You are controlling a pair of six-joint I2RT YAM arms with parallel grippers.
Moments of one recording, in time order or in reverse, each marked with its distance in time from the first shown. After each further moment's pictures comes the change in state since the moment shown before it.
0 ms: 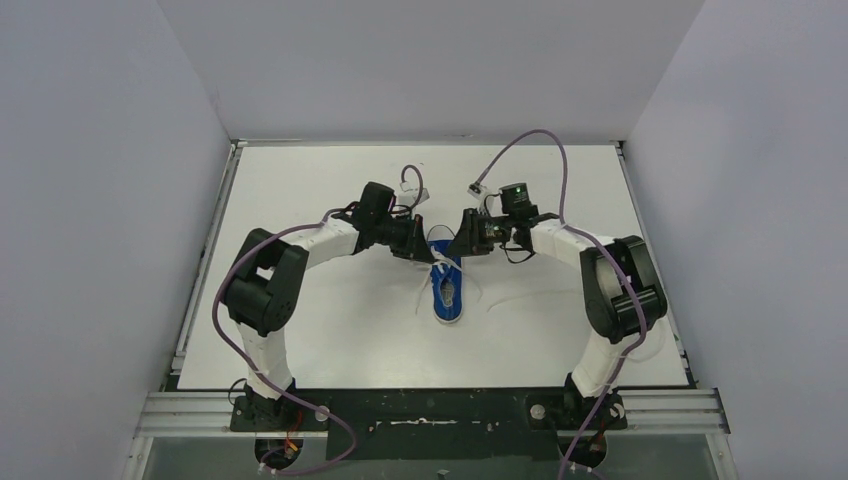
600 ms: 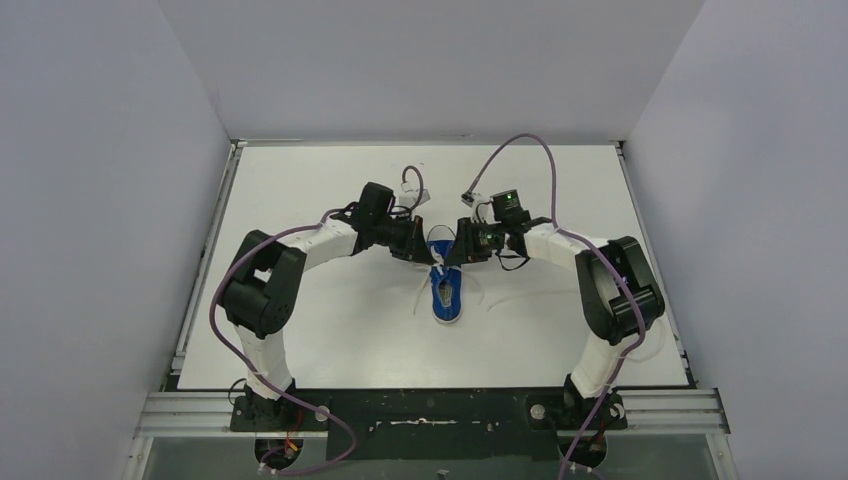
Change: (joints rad) left arm -0.002 -0.020 -0.011 -0.010 0.011 0.035; right arm 0.056 -0.002 -0.025 -0.037 0.122 -0.079
